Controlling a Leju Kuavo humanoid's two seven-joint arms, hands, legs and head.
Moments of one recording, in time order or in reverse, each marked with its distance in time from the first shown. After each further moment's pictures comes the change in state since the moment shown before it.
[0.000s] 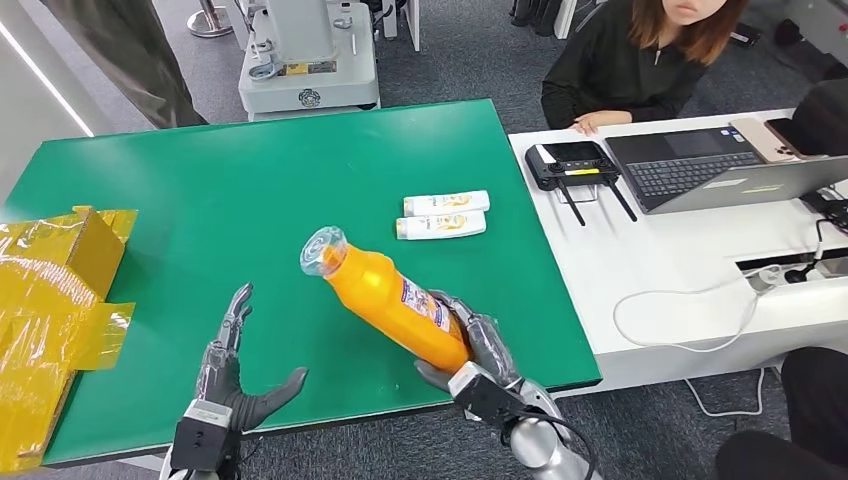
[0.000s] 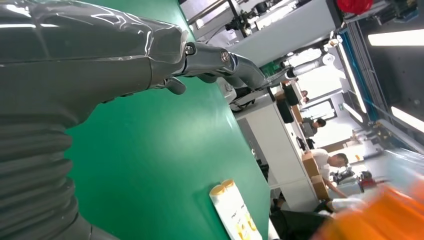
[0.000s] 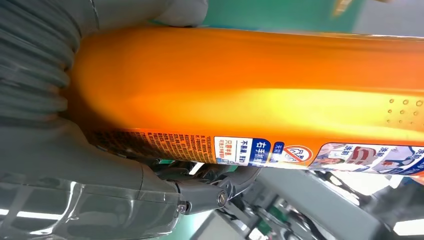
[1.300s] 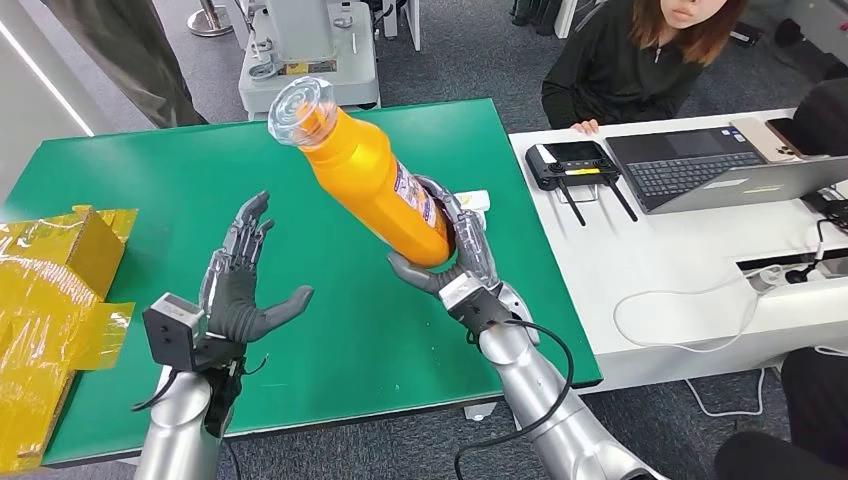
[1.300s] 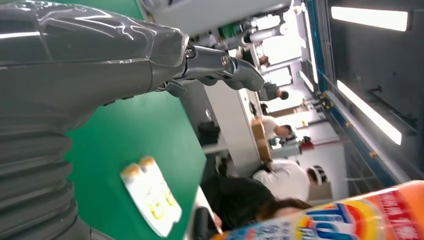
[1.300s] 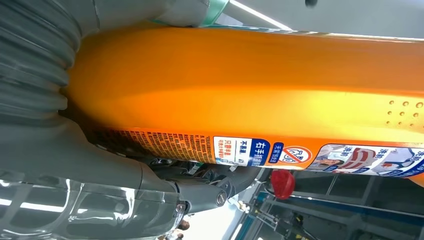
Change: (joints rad) left arm -0.328 -0.047 -0.006 0.087 0.174 -0.263 0.136; right arm -0.370 0.097 -0.020 0.142 -0.074 -0.032 -0.140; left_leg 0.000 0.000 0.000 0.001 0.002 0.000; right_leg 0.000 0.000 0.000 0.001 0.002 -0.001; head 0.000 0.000
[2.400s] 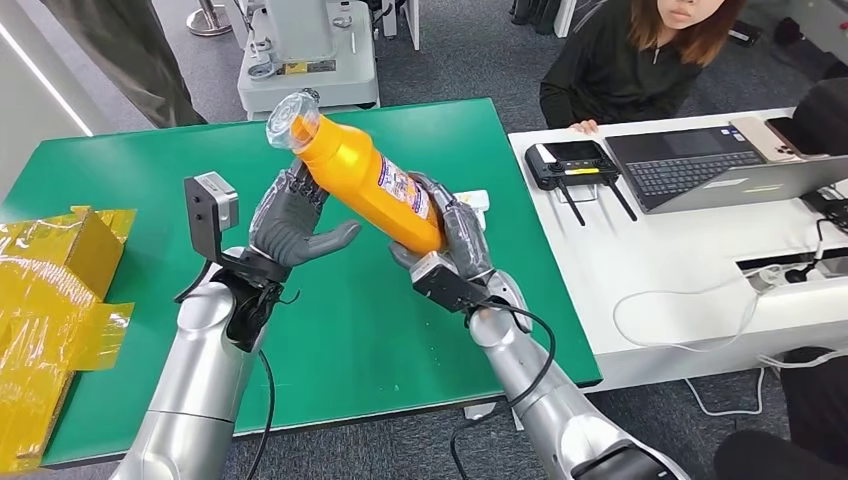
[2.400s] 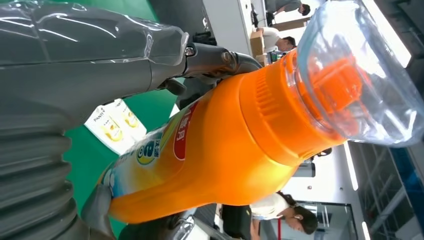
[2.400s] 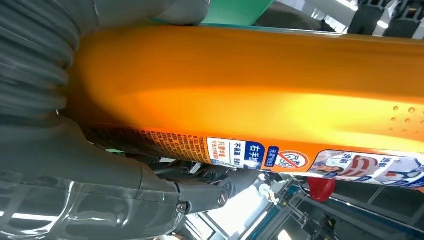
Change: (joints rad) left arm -0.319 -0.088 -0.026 0.292 0.187 -0.229 0.195; right arm -0.110 0.035 -0.060 0.233 0.210 -0.107 0.051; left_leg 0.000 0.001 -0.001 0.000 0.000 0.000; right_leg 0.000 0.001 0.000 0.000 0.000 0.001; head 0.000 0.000
